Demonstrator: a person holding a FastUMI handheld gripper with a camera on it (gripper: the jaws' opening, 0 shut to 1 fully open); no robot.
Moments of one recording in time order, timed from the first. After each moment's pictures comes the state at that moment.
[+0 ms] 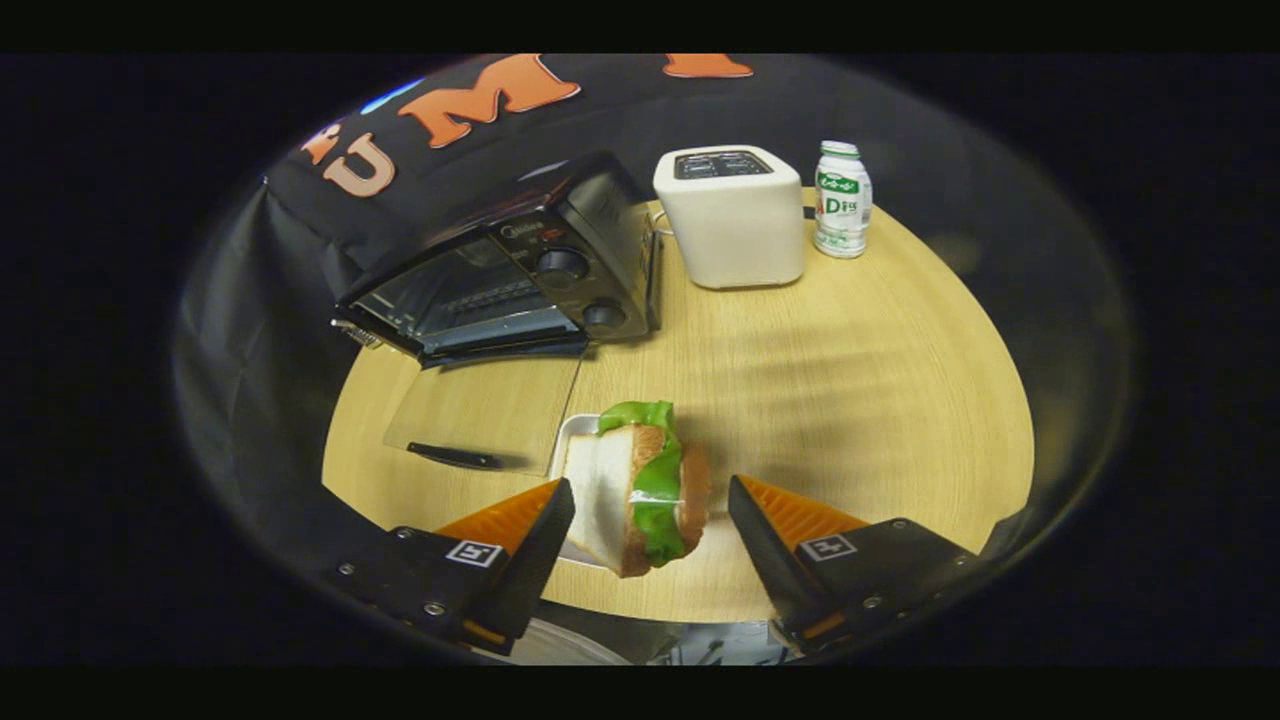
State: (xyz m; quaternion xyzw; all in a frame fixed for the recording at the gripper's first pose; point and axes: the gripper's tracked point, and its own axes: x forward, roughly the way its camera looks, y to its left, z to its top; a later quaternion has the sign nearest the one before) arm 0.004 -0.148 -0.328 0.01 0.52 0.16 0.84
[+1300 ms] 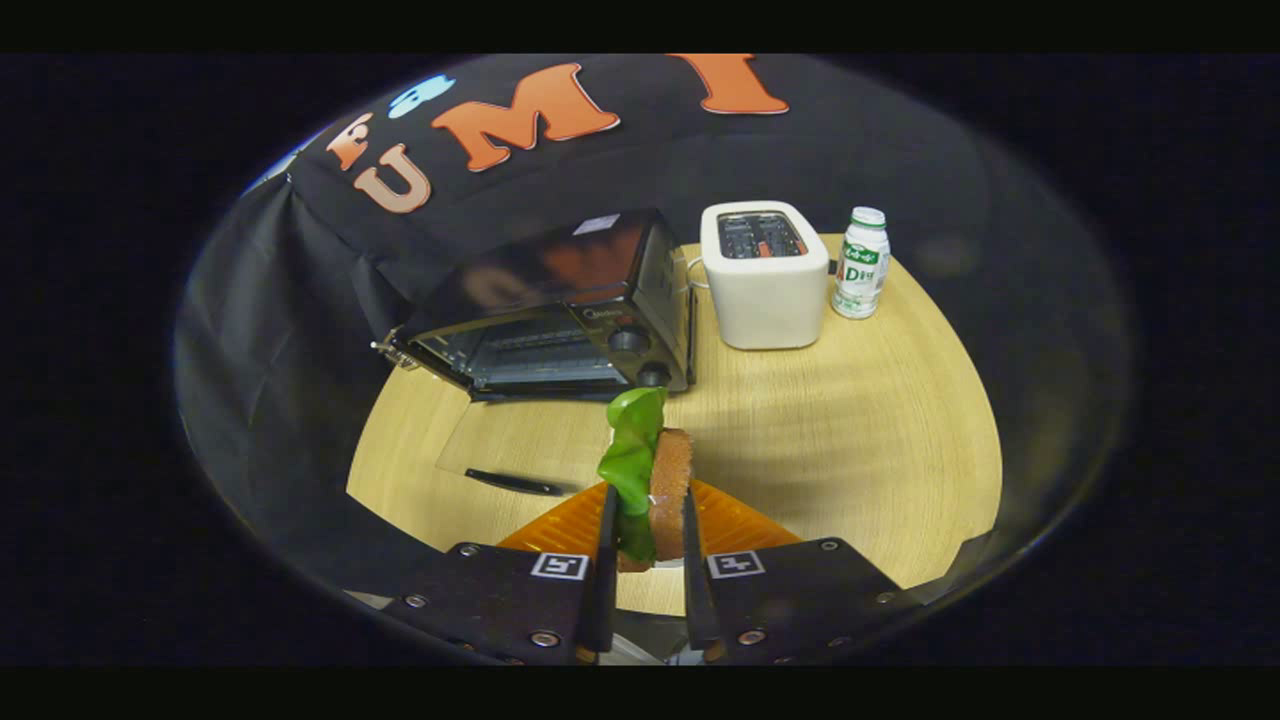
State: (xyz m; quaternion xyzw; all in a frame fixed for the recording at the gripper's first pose) arm 0.016 -0.118 -0.223 0.02 0.43 0.18 0.88
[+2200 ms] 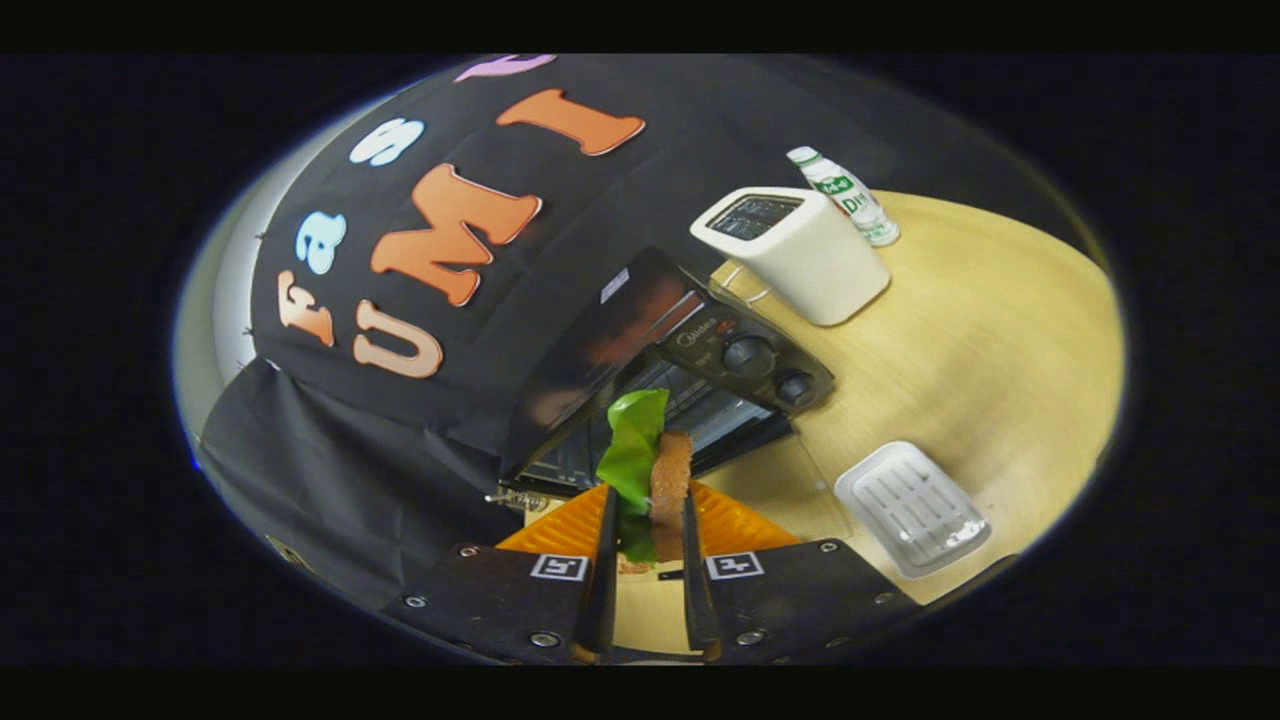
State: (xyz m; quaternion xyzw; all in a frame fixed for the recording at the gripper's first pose) arm 0.048 0.012 -0.259 0.38 0.33 0.13 0.86
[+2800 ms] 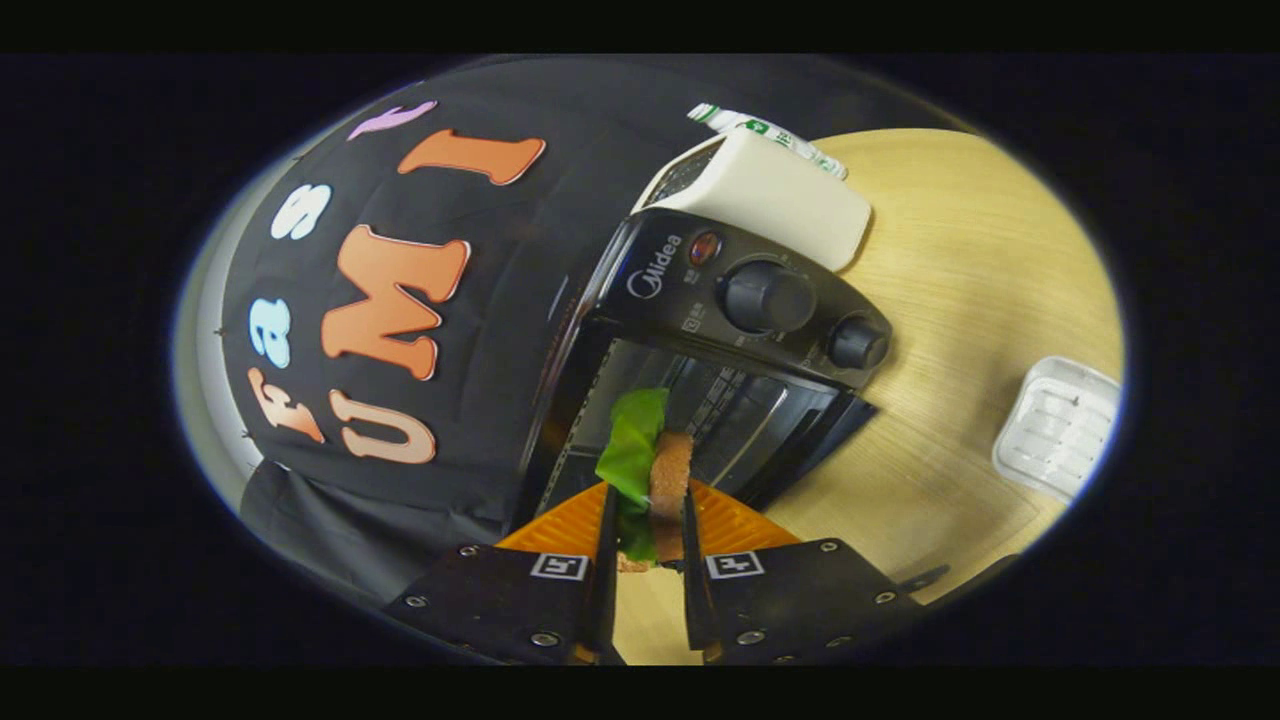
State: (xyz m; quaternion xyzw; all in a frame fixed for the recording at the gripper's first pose) arm 0.127 0.073 -0.294 0.51 0.27 0.06 0.82
